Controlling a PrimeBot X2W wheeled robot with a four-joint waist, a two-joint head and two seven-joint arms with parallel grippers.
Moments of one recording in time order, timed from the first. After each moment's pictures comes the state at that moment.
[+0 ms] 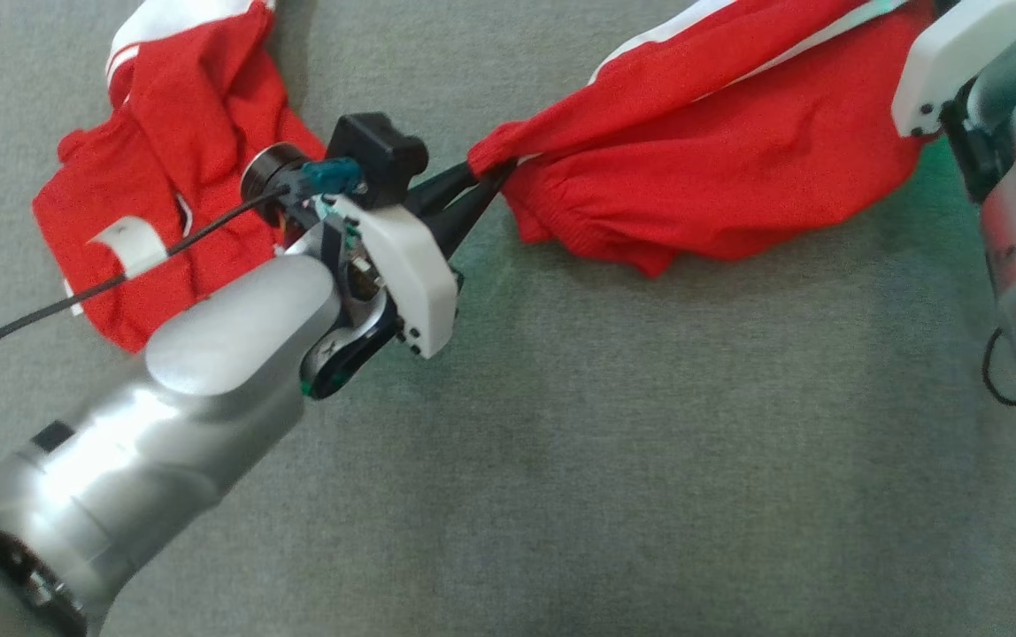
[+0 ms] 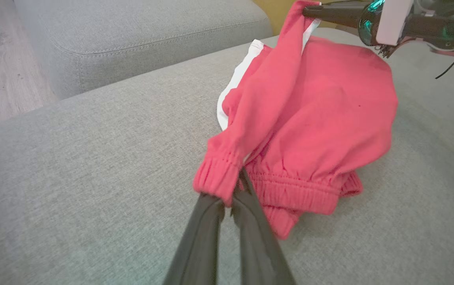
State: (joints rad) left arm -1.02 0.35 -1.20 0.45 -0.93 -0.07 0.06; right arm -1.14 -0.20 0.01 1.16 -0.10 0.13 -0.03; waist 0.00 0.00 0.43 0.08
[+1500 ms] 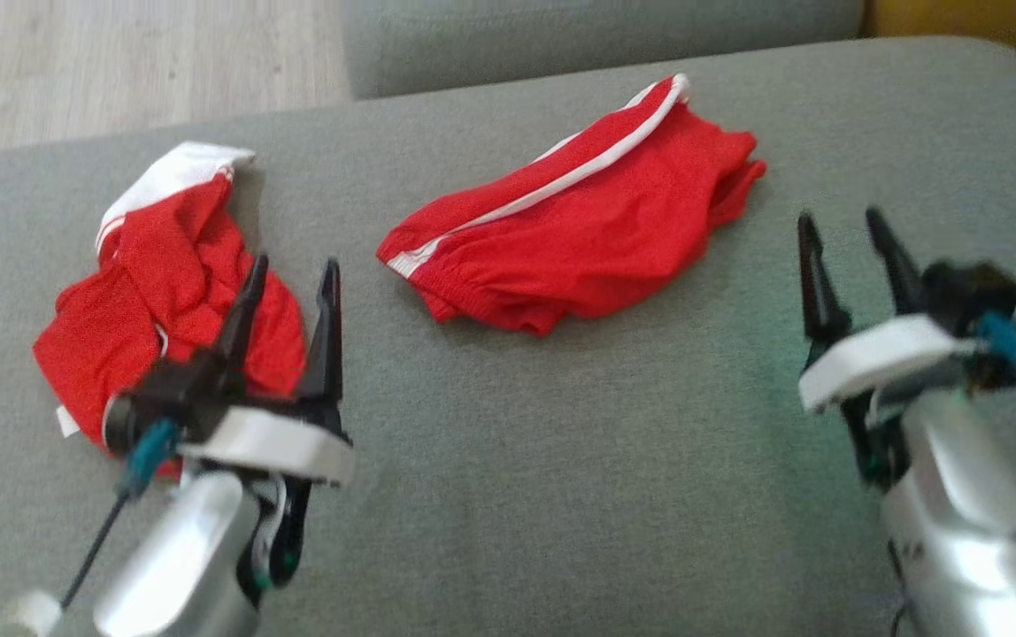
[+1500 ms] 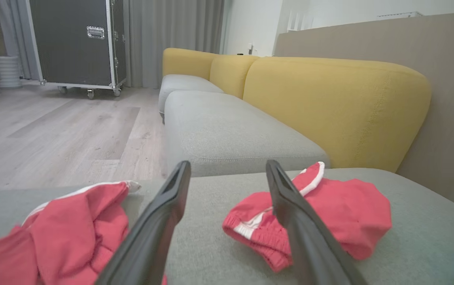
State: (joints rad) left arm -0.38 0.33 -0.60 0.27 -0.65 0.16 -0.26; right arm -0.48 -0.14 0.12 0.69 0.23 0.13 -0.25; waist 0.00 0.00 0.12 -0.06
